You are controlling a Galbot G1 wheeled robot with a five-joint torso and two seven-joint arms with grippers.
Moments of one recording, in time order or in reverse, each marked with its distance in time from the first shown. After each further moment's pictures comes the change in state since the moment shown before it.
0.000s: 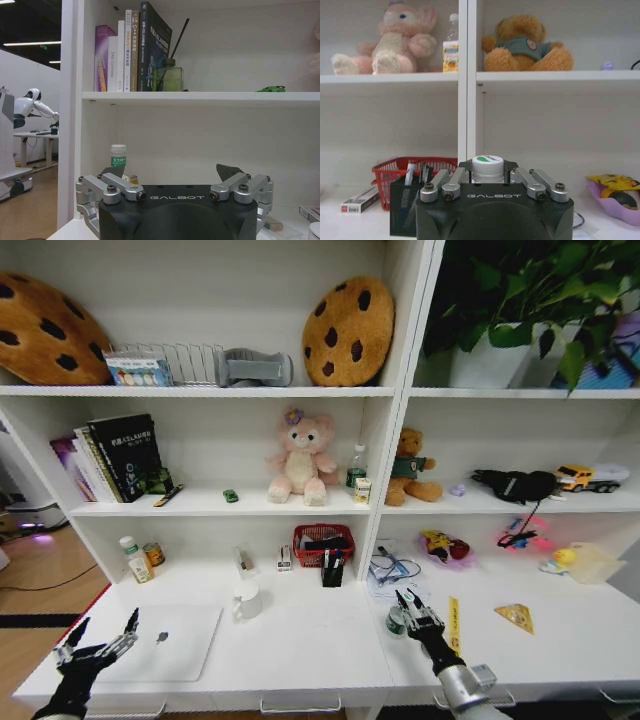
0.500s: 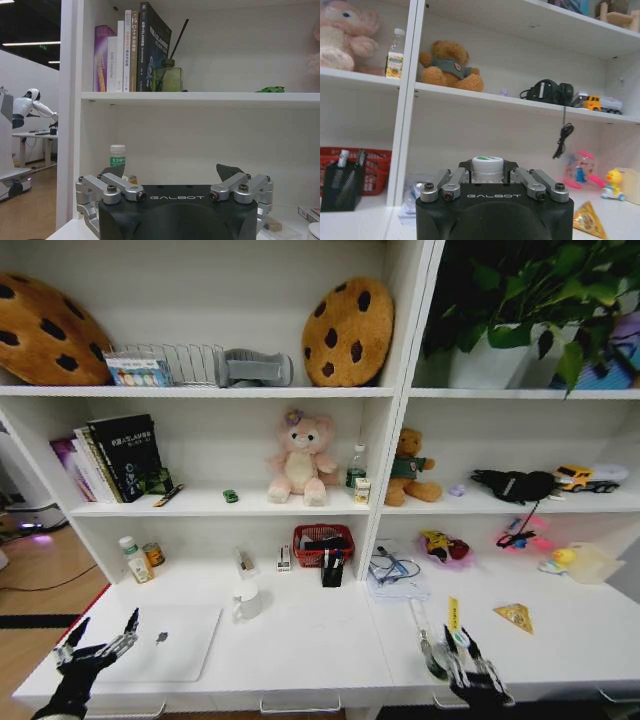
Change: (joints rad) left arm 0.000 0.000 0.000 0.000 0.000 0.000 0.000; right arm -0.476 0.337 0.039 0.099 -0.398 0.335 0.293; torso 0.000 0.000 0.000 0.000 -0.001
